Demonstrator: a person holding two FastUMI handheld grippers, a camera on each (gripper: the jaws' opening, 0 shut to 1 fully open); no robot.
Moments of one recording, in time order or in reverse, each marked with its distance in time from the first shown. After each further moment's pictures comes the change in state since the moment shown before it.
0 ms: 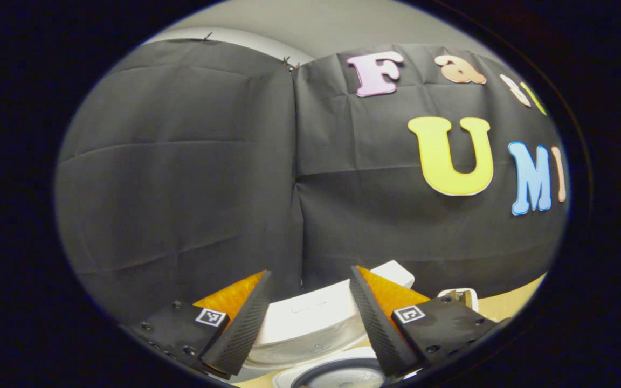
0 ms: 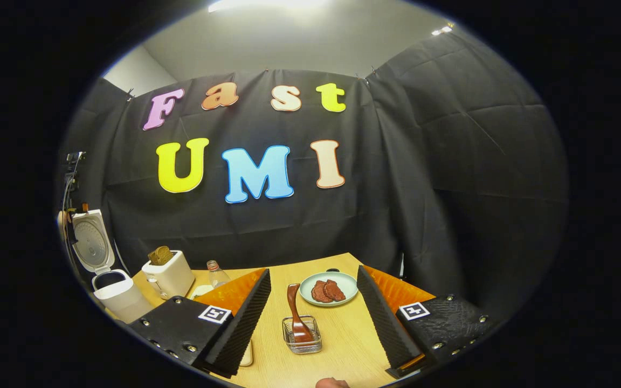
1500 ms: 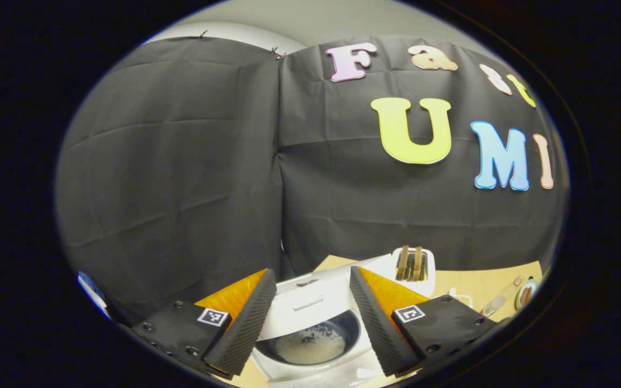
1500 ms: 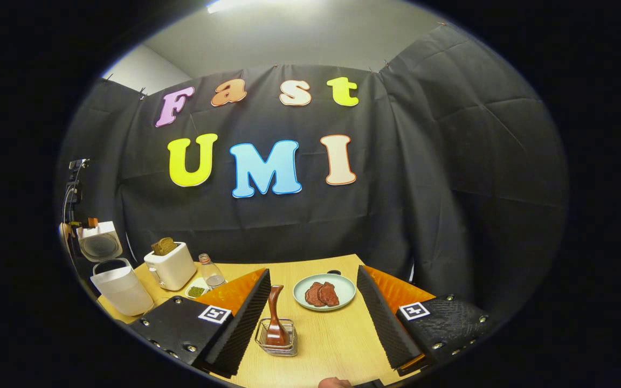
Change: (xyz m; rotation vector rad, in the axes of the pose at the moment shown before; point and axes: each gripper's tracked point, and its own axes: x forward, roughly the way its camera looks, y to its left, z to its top) left arm -0.149 -0.094 -0.094 -0.016 0.153 -0.055; right arm 0.038 -0.059 -0.003 -0.030 0.031 0.127
